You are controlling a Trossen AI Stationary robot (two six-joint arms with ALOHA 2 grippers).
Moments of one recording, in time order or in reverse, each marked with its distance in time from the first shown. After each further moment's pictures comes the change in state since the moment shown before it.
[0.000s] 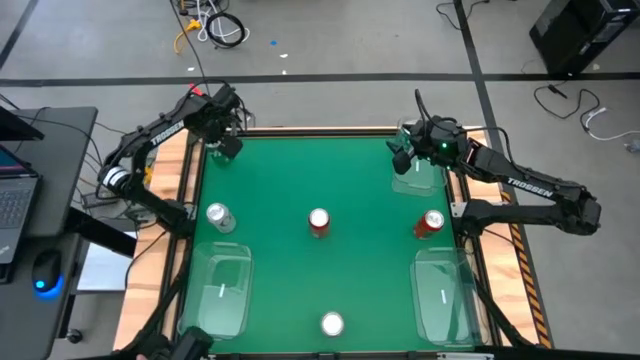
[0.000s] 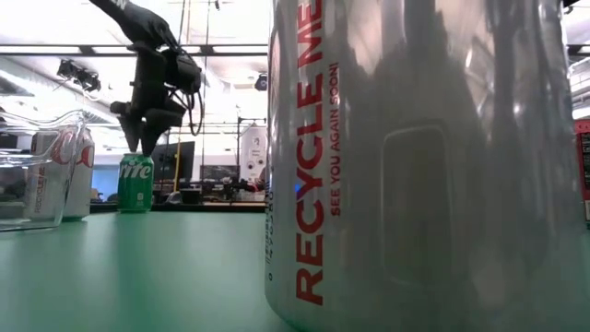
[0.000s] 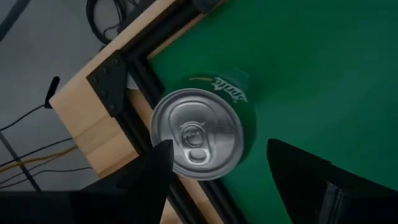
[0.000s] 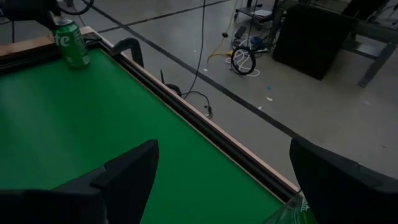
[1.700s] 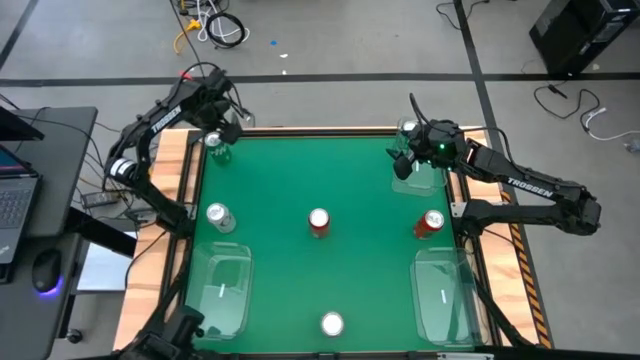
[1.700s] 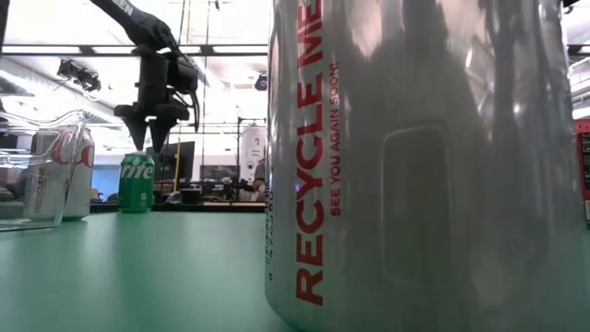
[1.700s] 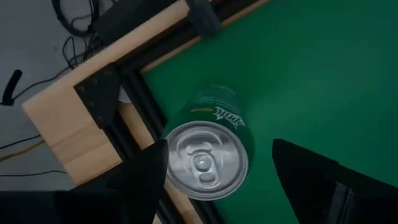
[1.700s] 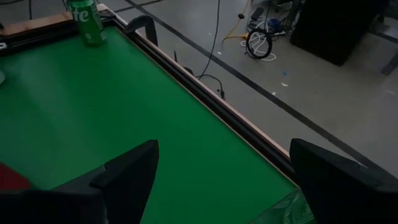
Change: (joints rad) left arm 0.112 0.099 0.161 -0.055 0.142 0.019; right arm 0.000 0.000 0.000 -0.070 -0.070 0.004
